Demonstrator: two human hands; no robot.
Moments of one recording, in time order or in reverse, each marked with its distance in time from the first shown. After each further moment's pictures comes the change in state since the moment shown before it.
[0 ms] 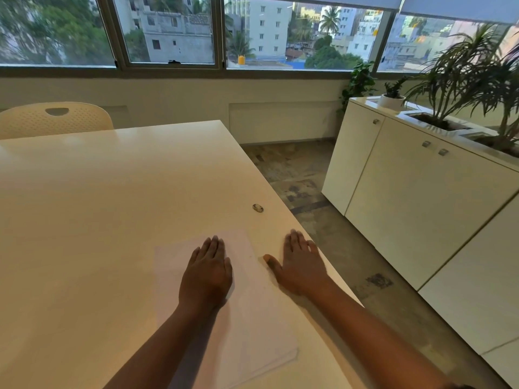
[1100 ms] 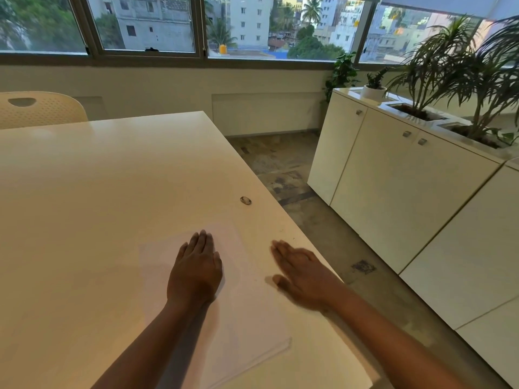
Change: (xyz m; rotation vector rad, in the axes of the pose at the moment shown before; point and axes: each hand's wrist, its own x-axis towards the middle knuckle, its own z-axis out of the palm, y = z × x) left_hand -0.002 0.005 -0.008 -0.001 -0.036 -0.011; right_hand -0.042 0.046 0.020 0.039 0.074 -0.397
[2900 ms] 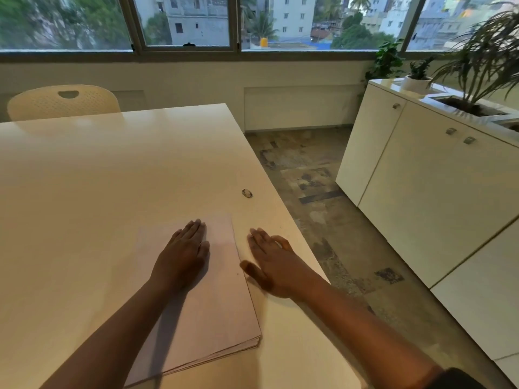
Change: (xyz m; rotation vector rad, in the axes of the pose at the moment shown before) left_hand 0.006 -0.004 0.005 -0.006 -0.036 -0.008; right_hand 0.035 -0.003 -0.002 0.096 -0.004 -0.157
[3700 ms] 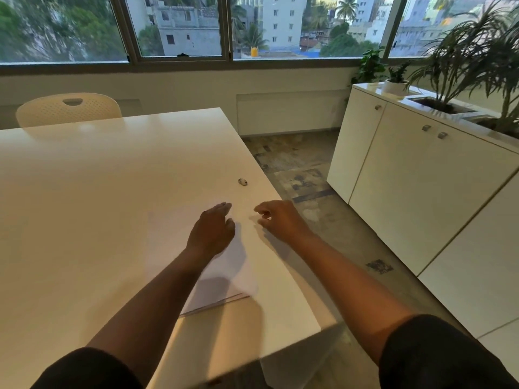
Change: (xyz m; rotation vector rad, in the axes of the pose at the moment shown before) left_hand -0.031 0.079 -0.031 -0.233 0.109 0.030; right_hand -0.018 -0.010 -0.051 0.364 0.400 0.207
